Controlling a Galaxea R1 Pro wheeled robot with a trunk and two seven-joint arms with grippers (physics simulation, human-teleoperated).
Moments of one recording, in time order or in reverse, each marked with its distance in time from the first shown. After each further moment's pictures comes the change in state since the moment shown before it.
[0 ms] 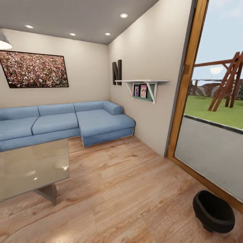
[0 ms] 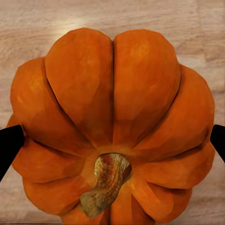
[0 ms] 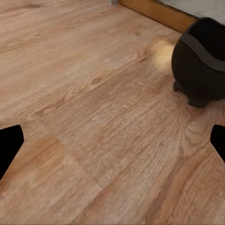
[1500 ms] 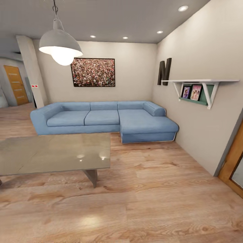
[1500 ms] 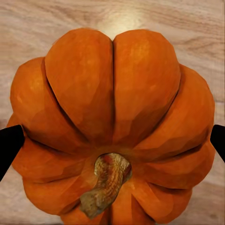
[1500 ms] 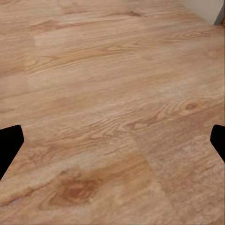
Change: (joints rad) left arm 0.000 -0.007 -0.003 0.001 -0.001 0.000 0.001; right arm 0.000 0.000 -0.001 -0.001 0.000 -0.002 0.000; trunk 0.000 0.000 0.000
